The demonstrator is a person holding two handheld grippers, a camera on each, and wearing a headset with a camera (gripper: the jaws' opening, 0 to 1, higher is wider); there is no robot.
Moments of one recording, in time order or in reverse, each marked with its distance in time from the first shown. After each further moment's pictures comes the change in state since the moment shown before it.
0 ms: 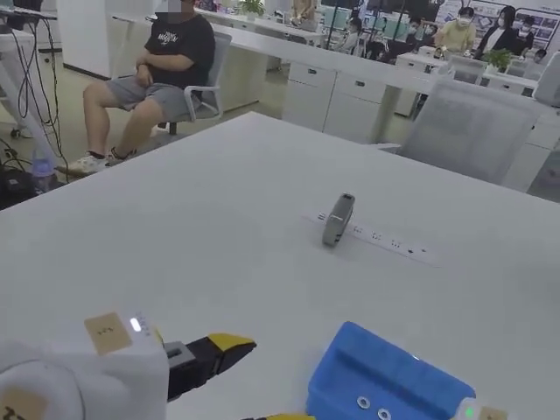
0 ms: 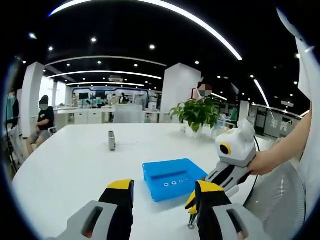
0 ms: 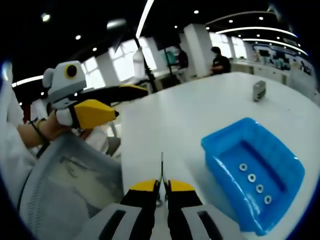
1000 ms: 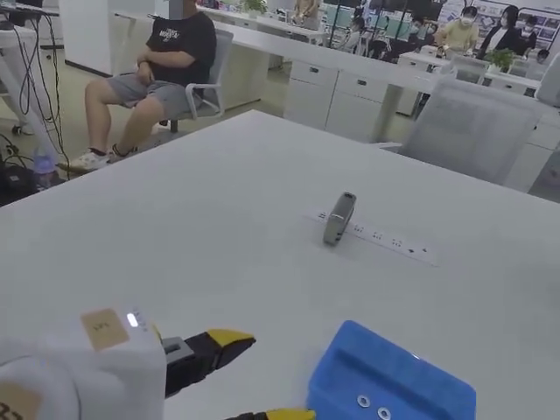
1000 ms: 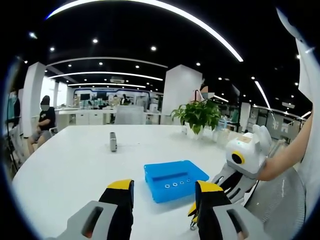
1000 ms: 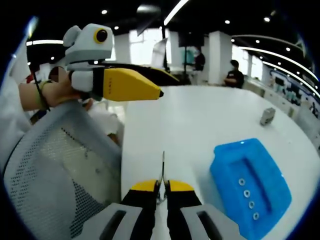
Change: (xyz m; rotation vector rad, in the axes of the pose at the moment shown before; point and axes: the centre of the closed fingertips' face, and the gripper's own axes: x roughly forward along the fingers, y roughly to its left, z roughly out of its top) left arm -0.002 0.002 0.002 -0.008 -0.016 0.011; right arm 0.005 0.015 -0.007 -0.266 0.066 -0.053
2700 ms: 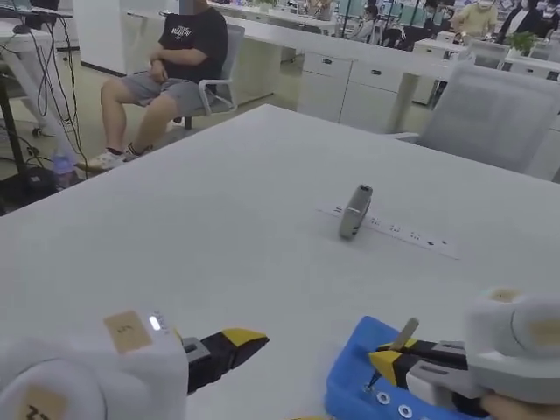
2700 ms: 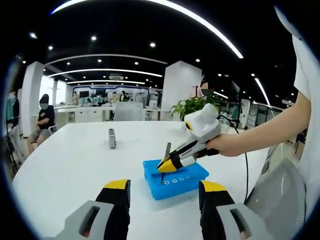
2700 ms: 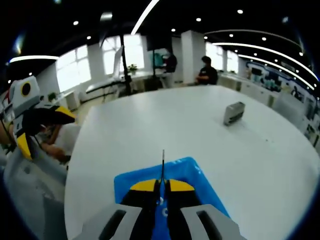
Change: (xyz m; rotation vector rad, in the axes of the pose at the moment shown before) left arm 0.003 -0.002 -0.006 0.006 0.036 -0.006; right arm 0.006 -0.150 0.029 0.125 -0.033 -0.165
